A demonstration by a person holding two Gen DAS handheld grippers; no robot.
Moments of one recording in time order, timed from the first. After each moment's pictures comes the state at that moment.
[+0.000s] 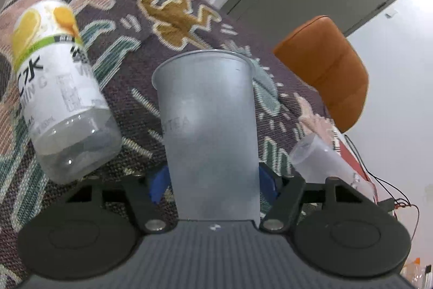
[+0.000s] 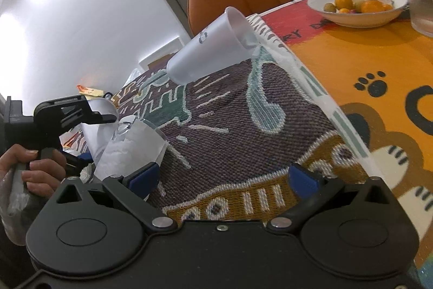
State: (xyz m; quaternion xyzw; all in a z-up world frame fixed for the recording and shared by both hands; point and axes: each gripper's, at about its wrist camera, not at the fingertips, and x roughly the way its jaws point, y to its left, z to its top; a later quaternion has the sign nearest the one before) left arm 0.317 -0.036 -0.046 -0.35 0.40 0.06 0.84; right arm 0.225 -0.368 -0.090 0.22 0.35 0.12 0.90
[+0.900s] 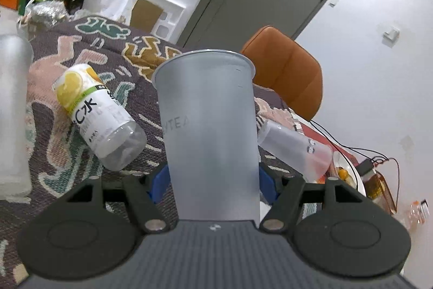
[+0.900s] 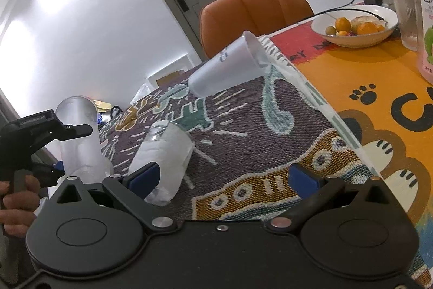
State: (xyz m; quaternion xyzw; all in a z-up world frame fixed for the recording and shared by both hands) left arm 0.220 -0.036 0.013 -0.26 0.34 -0.01 0.90; right arm 0.180 -0.355 -0.061 0.22 0.31 0.12 0.92
